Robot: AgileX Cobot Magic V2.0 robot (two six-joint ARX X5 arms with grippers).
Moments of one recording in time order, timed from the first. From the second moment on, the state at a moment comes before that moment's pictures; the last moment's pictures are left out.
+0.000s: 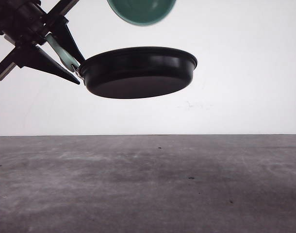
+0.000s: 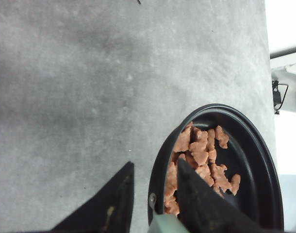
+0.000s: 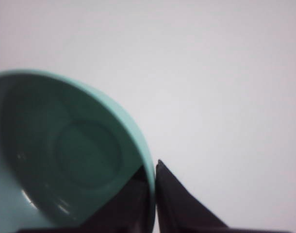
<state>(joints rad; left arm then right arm) -0.34 1.29 0.97 -0.39 0.45 -0.67 0.90 1.29 0.86 0.66 0.55 -0.77</state>
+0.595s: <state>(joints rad) -0.33 1.29 0.97 -0.39 0.42 -0.58 0.71 1.13 1.18 -0.36 0.54 0.06</state>
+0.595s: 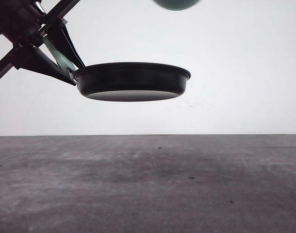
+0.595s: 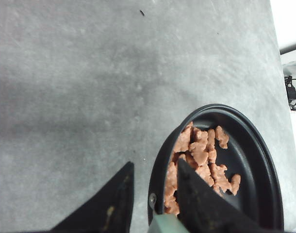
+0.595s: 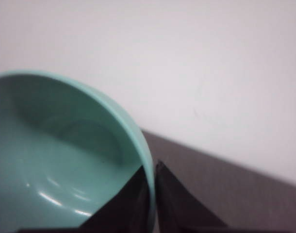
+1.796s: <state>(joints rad) -0.33 1.29 0.97 -0.34 0.43 -0.58 -0.04 1.20 0.72 -0.59 -0.08 0.27</state>
